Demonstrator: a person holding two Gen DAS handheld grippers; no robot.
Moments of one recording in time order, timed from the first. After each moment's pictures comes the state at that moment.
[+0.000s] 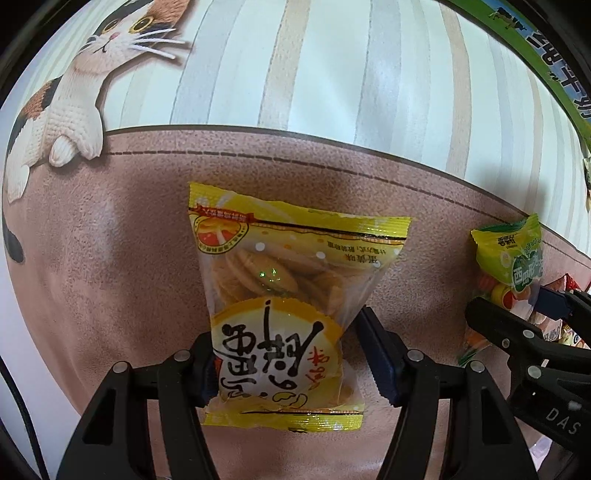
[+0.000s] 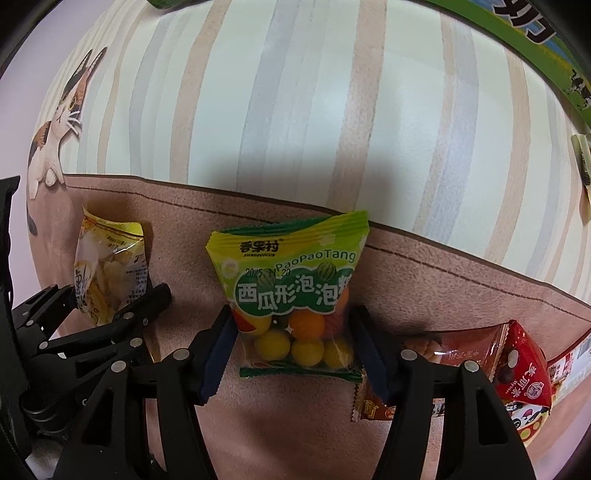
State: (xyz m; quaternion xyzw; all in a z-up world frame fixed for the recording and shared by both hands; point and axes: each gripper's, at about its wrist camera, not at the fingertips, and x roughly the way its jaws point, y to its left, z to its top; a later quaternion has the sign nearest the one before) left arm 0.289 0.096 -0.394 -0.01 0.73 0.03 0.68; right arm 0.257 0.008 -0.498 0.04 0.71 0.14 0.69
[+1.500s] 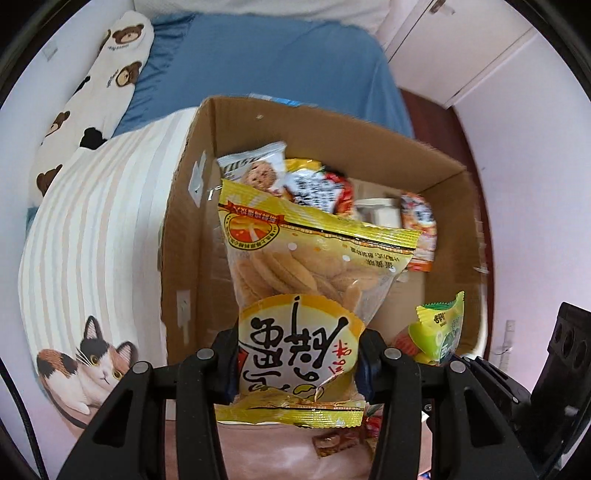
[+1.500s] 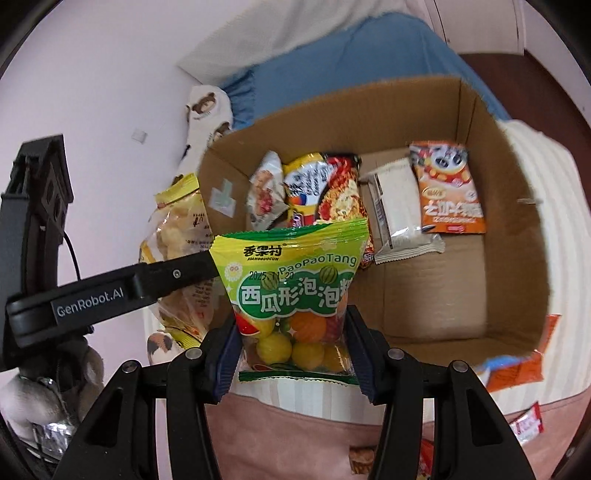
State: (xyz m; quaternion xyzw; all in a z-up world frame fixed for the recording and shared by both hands) left arm 0.531 0.019 -0.187 -0.05 0.66 -0.09 0.74; right arm 0.410 -0.136 -0.301 0.25 0.55 0.14 0.78
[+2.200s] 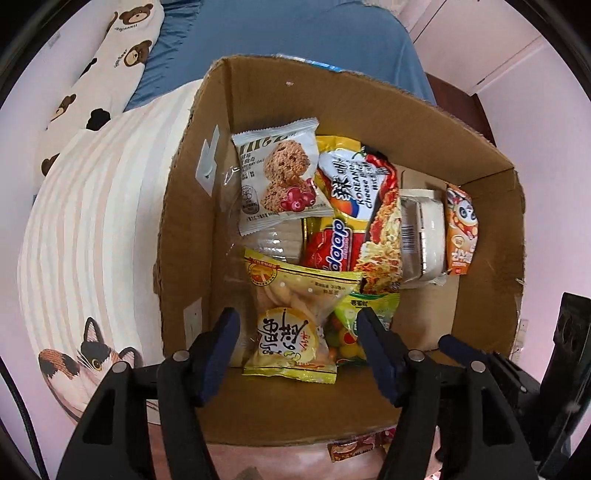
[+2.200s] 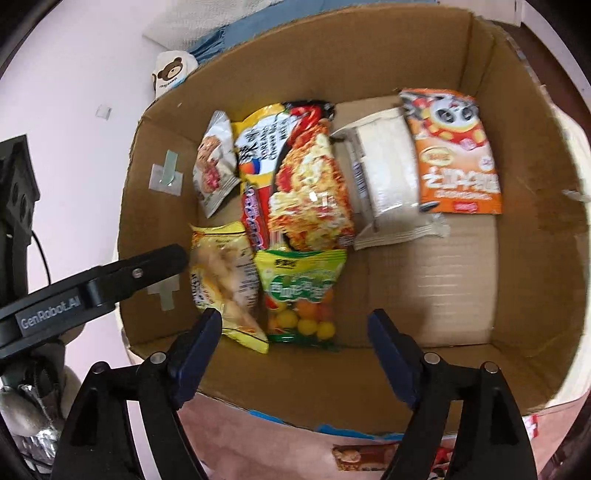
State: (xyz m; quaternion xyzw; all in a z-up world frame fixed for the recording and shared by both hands) left arm 0.546 0.027 -0.223 -0.04 0.69 -0.07 0.72; right arm 0.445 -0.129 -0.360 0.23 0.63 0.12 0.73
